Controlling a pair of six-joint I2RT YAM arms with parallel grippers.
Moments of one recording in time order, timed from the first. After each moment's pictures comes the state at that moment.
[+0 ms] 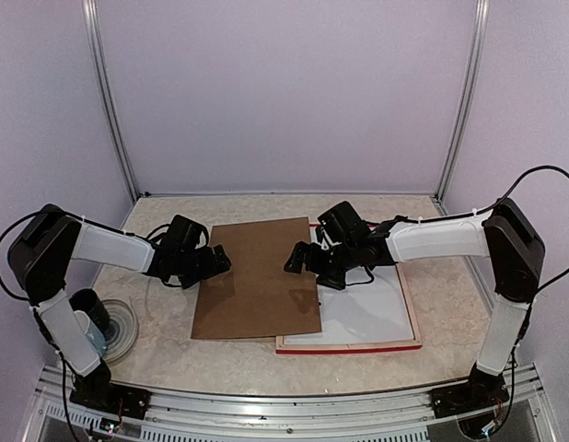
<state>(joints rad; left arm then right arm) -0.52 1.73 0.85 0.03 -0.06 -0.77 0.81 1.84 1.21 -0.19 -0.15 0.92</state>
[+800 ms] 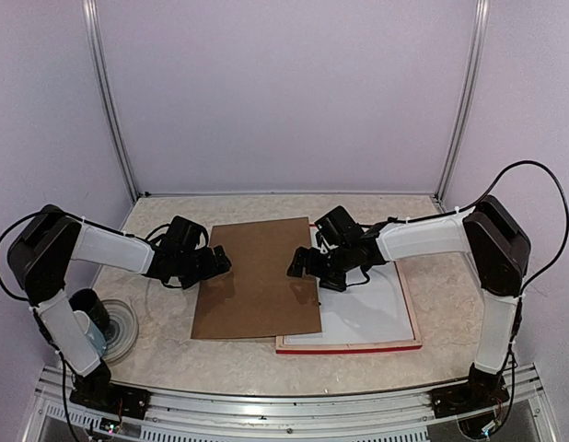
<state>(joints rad) -0.52 1.73 0.84 0.05 -0.06 -0.76 0.78 1.94 1.26 -0.22 -0.13 0.88</state>
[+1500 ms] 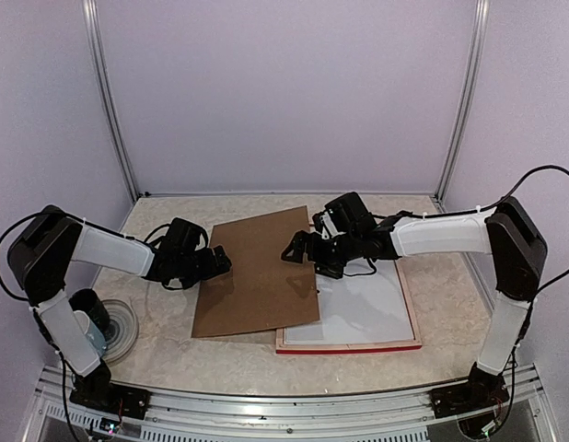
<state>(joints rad) -0.52 1.73 0.82 0.10 -0.06 -0.75 0.77 1.85 1.23 -0.11 -0.26 0.84</state>
